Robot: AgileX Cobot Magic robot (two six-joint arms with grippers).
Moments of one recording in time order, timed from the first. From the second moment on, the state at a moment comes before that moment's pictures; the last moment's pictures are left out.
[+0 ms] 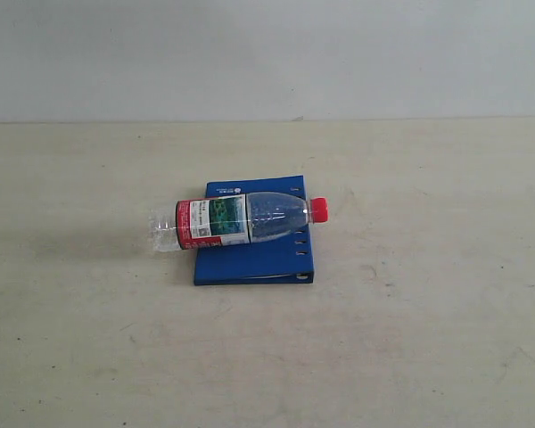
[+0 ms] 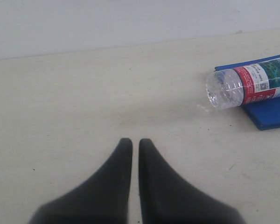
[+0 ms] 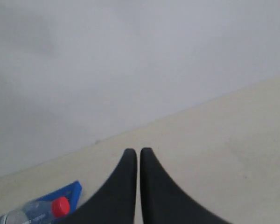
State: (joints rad) left arm 0.05 0.00 0.00 0.00 0.37 0.09; right arm 0.00 0.00 0.00 0.33 0.07 0.04
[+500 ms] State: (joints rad) left arm 0.05 0.00 0.00 0.00 0.37 0.09; right arm 0.30 0.40 -0.09 0.24 -0.08 0.16
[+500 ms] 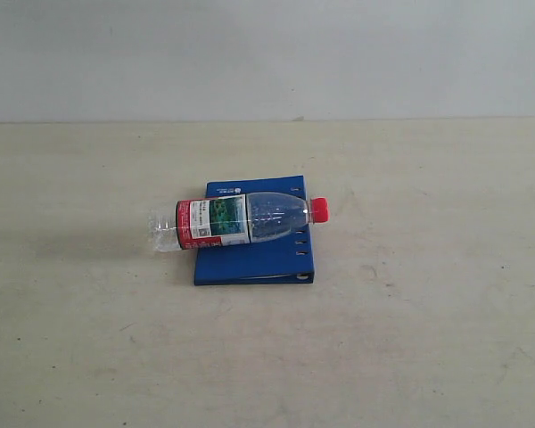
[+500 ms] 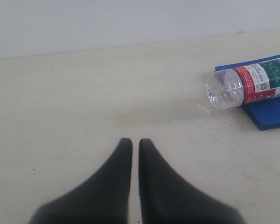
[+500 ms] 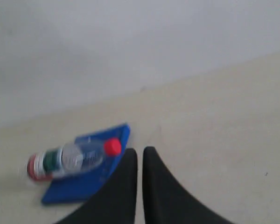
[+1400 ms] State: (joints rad) left arm 0.05 0.00 0.00 0.00 0.37 0.09; right arm 0.42 1.57 -0.91 0.58 0.15 -0.23
